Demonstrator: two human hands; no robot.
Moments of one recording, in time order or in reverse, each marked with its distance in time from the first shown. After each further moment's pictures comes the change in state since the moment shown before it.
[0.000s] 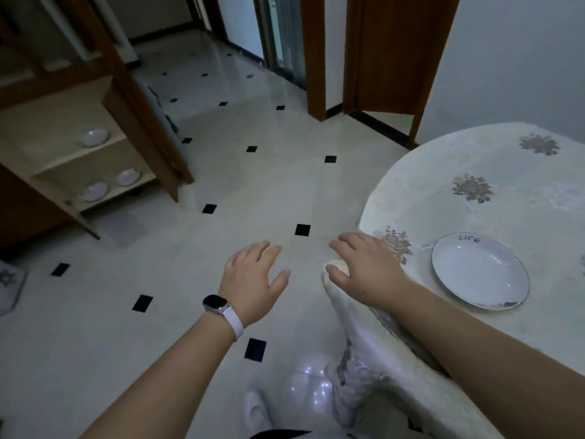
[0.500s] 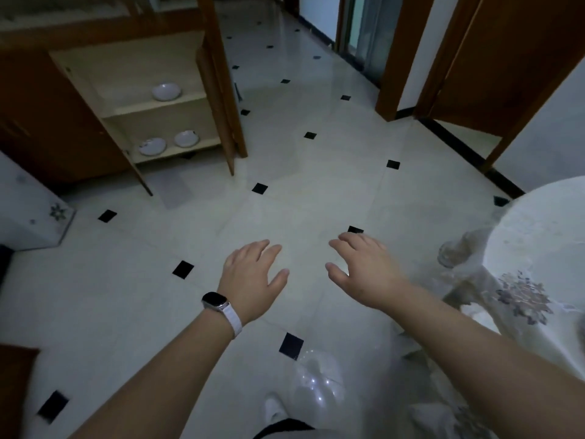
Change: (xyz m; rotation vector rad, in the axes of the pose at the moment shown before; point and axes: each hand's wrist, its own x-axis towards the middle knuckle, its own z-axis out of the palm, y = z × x) left_hand -0.028 -0.273 -0.024 -0.056 0.028 -0.207; right_hand 0.157 -0.233 0.080 -0.039 -0.128 -0.171
